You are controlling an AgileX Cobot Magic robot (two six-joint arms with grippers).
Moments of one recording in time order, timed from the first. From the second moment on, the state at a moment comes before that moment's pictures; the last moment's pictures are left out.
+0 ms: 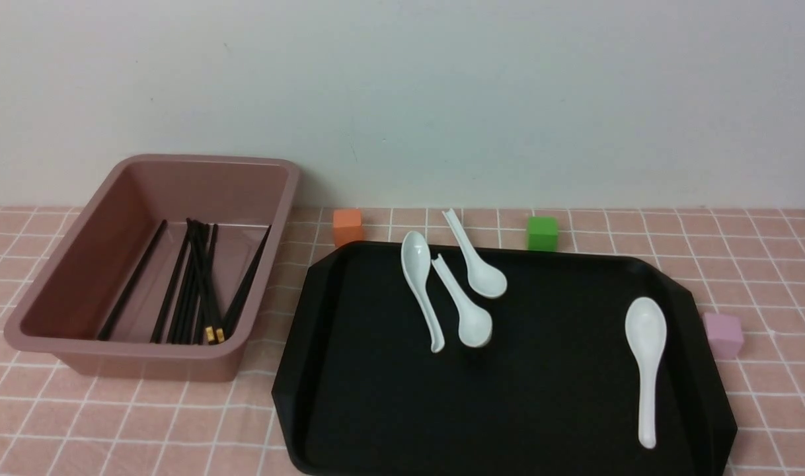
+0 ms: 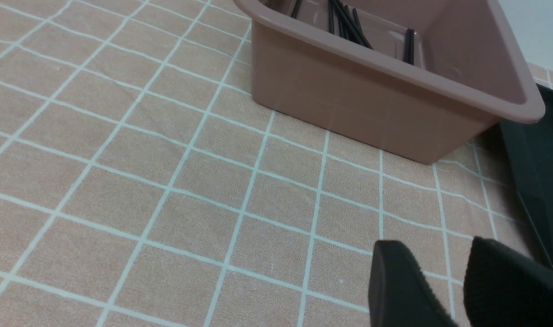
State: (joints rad) right arm 0.02 -0.01 0.01 0.02 0.39 0.08; left arm 0.02 -0.01 0.03 -0.04 0.39 -0.34
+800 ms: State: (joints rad) right arm 0.02 -0.01 0.01 0.02 0.39 0.08; left arm 0.02 -0.01 0.03 -0.04 0.39 -0.34
